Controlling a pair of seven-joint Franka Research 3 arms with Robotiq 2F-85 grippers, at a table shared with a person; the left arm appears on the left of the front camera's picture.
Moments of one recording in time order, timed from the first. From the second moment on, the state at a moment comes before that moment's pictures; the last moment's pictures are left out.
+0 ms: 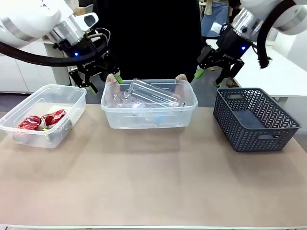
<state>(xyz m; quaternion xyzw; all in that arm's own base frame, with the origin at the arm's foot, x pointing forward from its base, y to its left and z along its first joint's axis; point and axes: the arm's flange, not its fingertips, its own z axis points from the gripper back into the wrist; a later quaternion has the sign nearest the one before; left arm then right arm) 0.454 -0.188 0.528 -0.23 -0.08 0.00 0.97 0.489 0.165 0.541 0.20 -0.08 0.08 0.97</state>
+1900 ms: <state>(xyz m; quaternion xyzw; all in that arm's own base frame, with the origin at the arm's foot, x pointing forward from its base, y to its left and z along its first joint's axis) 0.428 0.016 0.543 -0.64 0.03 0.12 0.76 0.319 -0.041 0.653 0.64 -0.17 -0.15 0.73</state>
